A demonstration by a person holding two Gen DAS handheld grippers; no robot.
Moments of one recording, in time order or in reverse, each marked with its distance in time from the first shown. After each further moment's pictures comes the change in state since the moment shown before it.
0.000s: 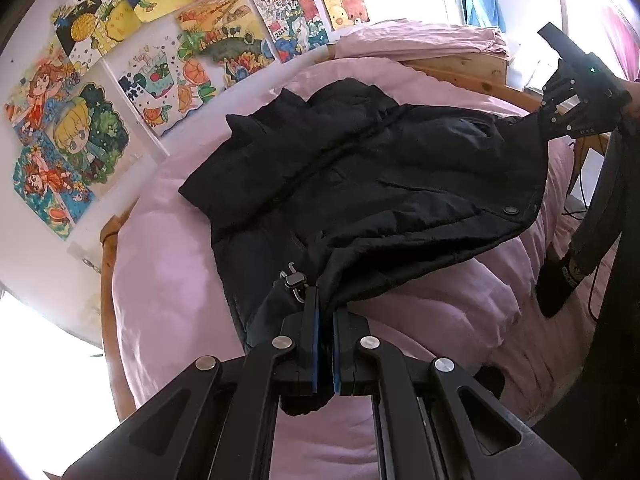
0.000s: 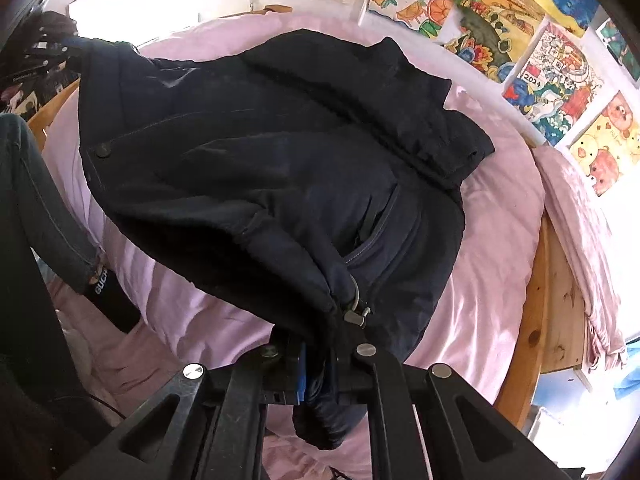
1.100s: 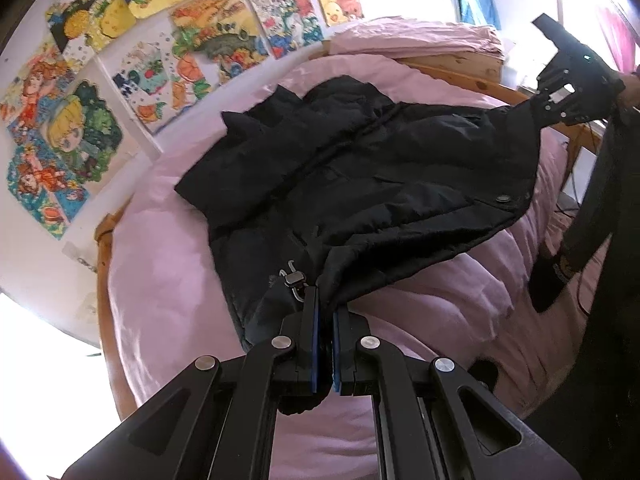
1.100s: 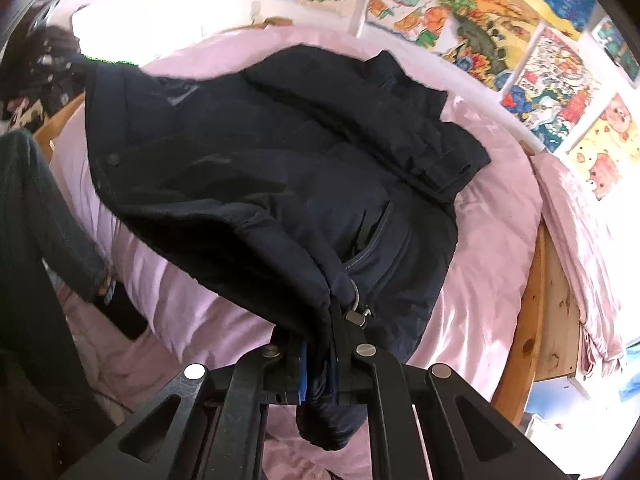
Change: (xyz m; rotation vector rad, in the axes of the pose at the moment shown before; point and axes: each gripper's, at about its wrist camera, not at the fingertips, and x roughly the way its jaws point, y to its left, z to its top) left arm -0.004 0.002 0.001 0.012 0.030 -0.041; right arm -0.014 -0.010 0.010 -0.007 -0.012 0.030
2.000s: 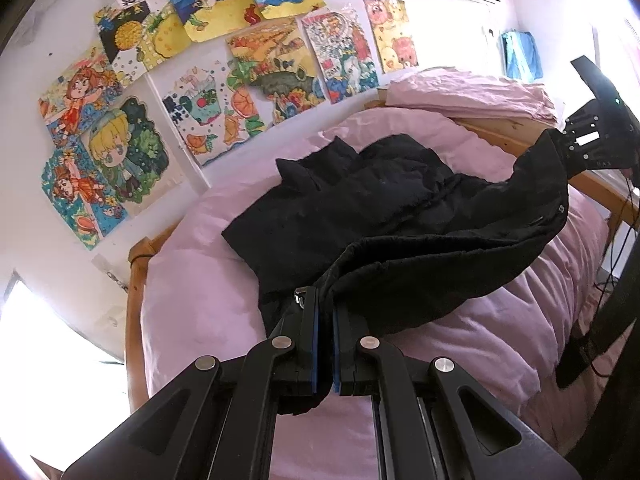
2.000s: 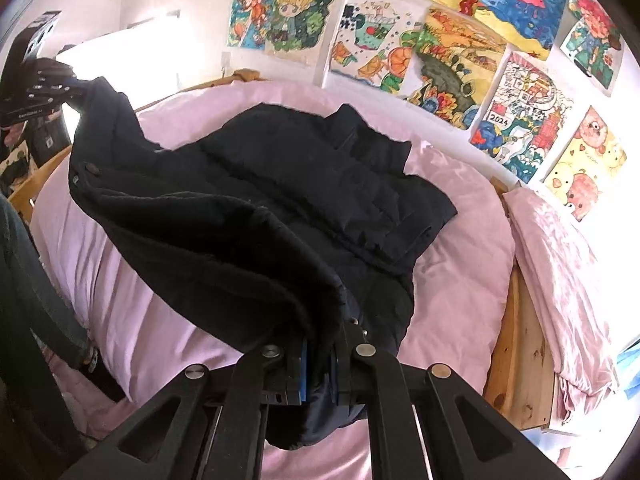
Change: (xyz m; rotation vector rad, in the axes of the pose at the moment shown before) left arm -0.010 0.055 0.063 -0.128 -0.161 0.145; right arm -0.017 -0.054 0.054 0.071 -0.205 -0.072
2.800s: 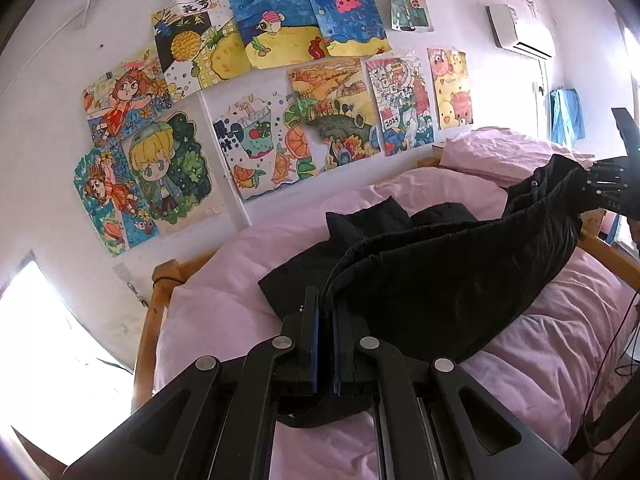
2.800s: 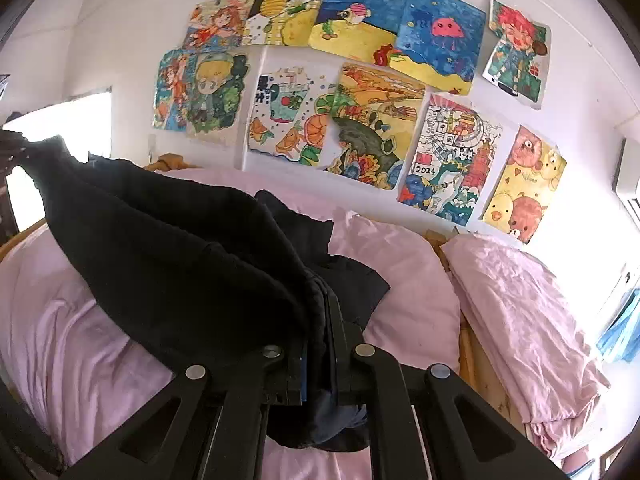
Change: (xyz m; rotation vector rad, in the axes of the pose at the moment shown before) left arm 0.015 0.054 0.059 -0.145 -0.143 0.099; right arm 0.007 -0.061 0.062 0.157 -0.251 -0.201
